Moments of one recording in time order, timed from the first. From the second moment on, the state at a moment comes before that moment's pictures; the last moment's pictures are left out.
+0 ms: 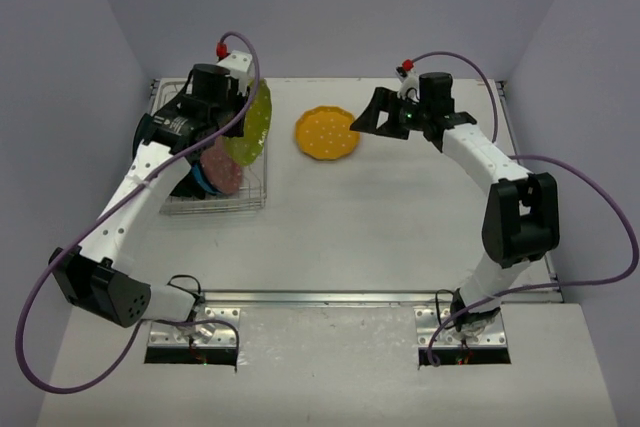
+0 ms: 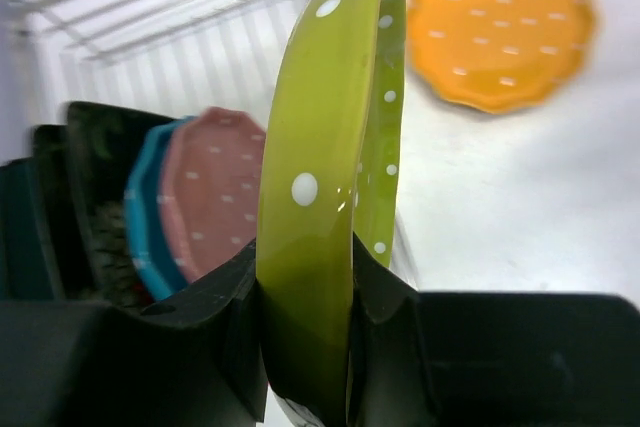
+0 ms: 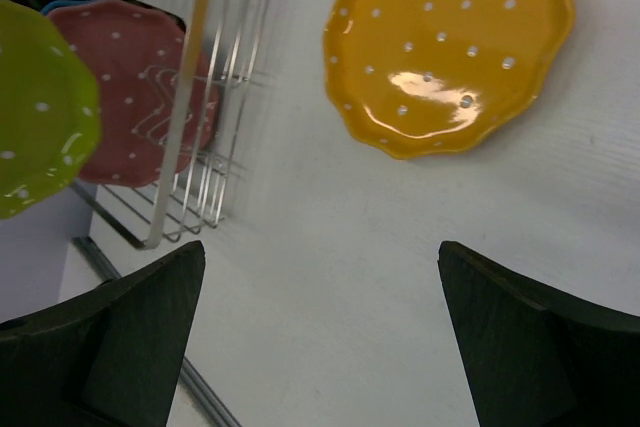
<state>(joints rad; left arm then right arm) -0.33 1.36 1.49 -0.72 -0.25 0.04 0.20 1.75 1.33 -0.20 -0.56 0.40</state>
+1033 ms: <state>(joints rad) -0.17 1.44 1.36 -0.59 0.89 -0.33 0.36 1.63 1.14 0.25 -1.02 0.54</state>
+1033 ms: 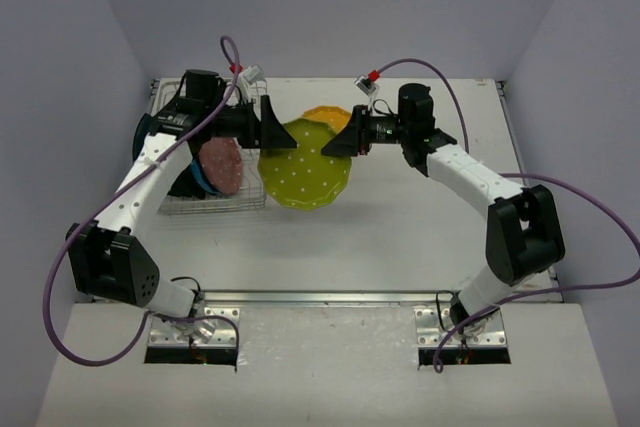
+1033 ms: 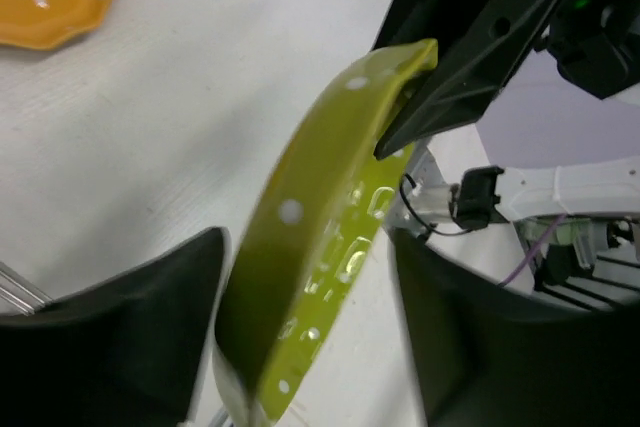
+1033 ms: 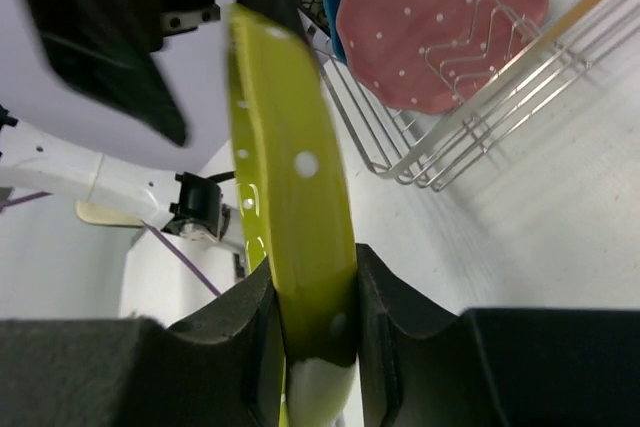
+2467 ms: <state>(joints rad) 0.00 1.37 1.41 -0.63 0.54 -0.27 0.18 2.36 1.68 0.07 -0.54 0.74</state>
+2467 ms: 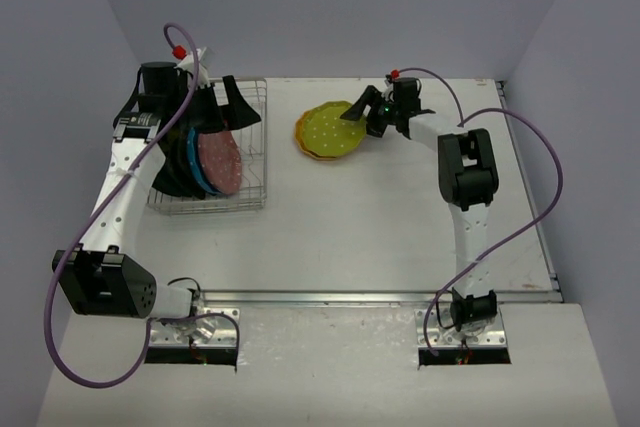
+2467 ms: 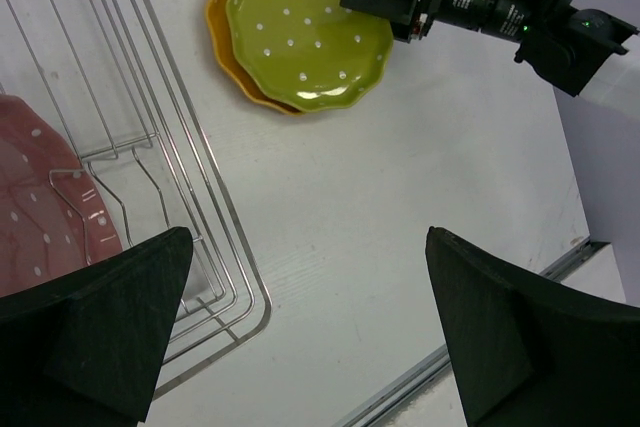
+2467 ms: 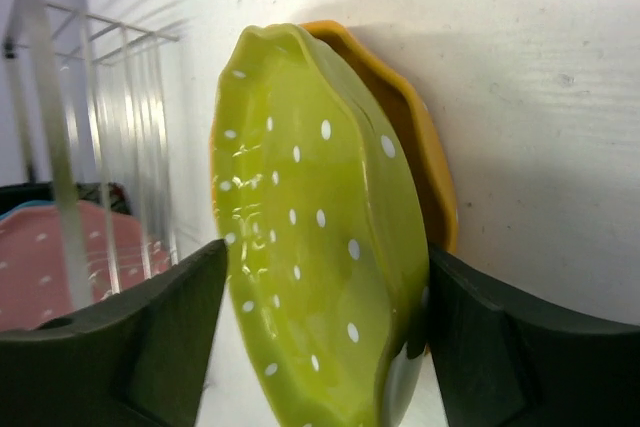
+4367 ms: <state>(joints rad) -0.22 1.42 1.33 -0.77 -0.37 -0.01 0.36 1.71 1.27 -0.29 0.12 0.15</state>
